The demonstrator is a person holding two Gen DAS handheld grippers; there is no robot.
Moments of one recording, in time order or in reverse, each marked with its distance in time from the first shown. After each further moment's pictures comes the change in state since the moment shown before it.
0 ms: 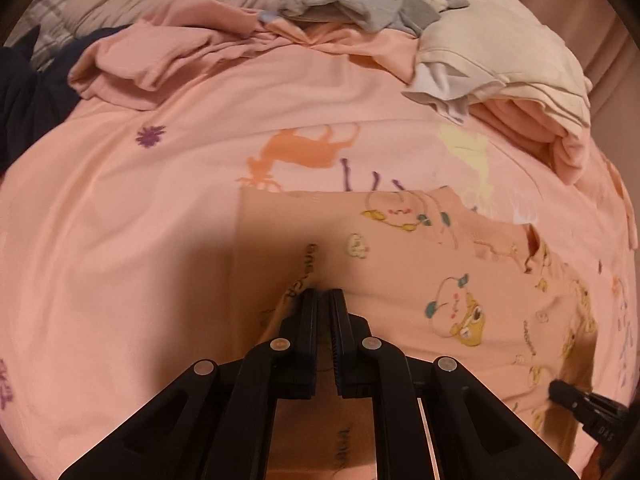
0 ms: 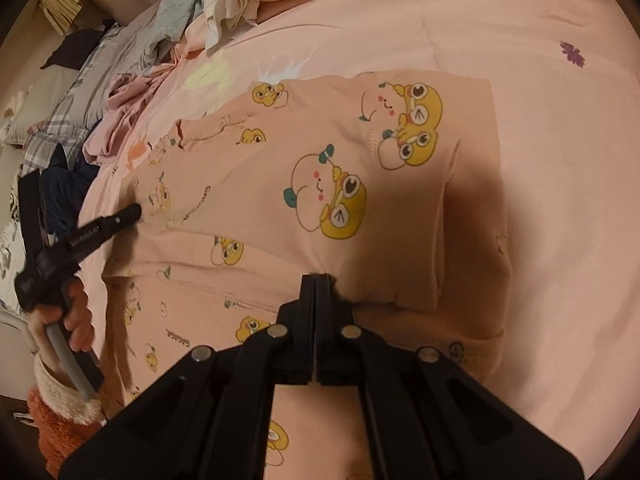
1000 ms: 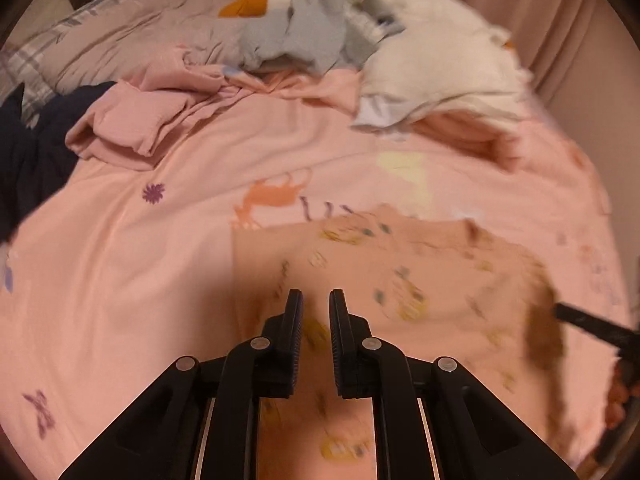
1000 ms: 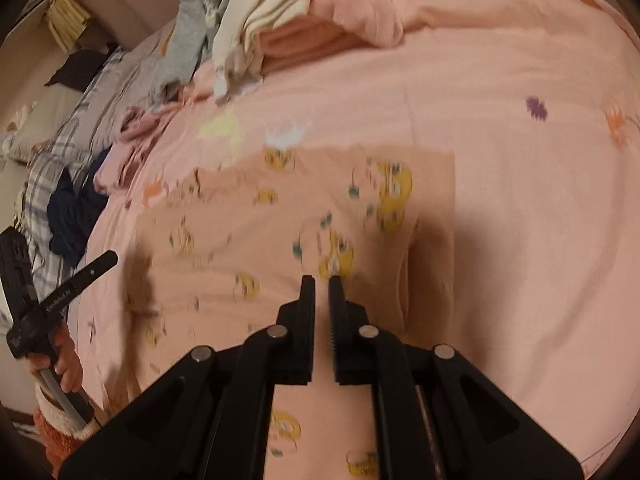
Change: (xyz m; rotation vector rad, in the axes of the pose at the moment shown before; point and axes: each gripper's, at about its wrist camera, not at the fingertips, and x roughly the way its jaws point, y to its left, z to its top) left arm -0.044 -0.019 0.013 0.133 -0.061 -0.064; right arm -0.045 0.007 0.027 0.030 -0.112 -0.025
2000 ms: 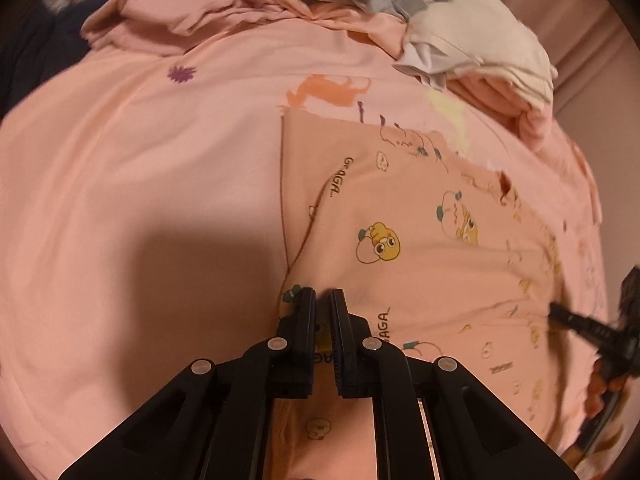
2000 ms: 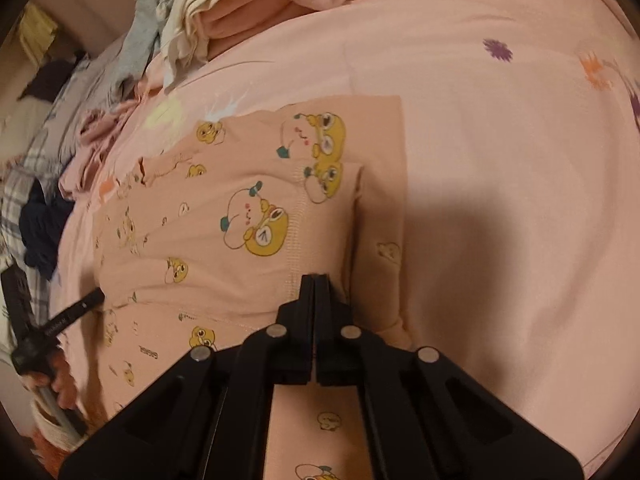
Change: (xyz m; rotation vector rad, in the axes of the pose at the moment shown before) left arm 0.019 0.062 -0.061 -0.141 0.110 -0.118; right arm 0.022 -0.040 -0.036 0.089 0.025 -0.052
